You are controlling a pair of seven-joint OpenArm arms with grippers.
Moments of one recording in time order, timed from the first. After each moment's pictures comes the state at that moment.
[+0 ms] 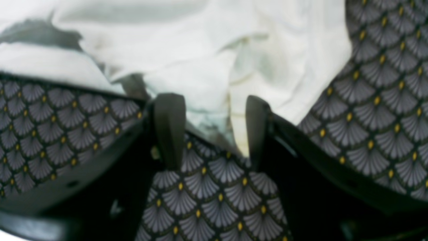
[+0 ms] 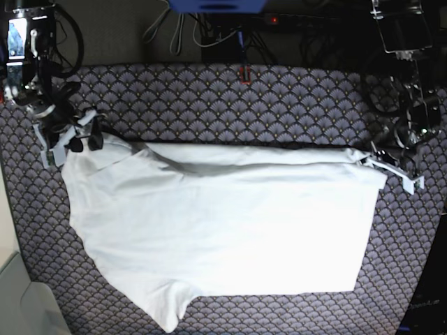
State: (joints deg) left arm 0.2 -20.2 -17.0 84.8 -29.8 -0.6 50.9; right arm -16.9 24.1 11.5 98.3 31.6 17.5 -37.8
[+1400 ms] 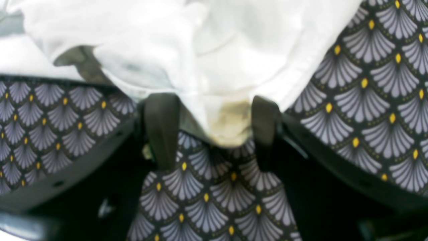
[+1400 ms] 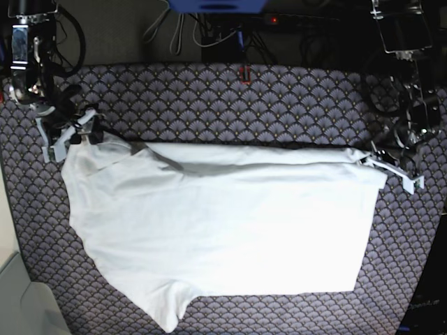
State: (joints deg) left arm 0.2 -20.2 -17.0 84.6 -29.4 -0.6 50.9; right arm -14.9 23.5 11.2 89.6 31.7 17.5 -36.8
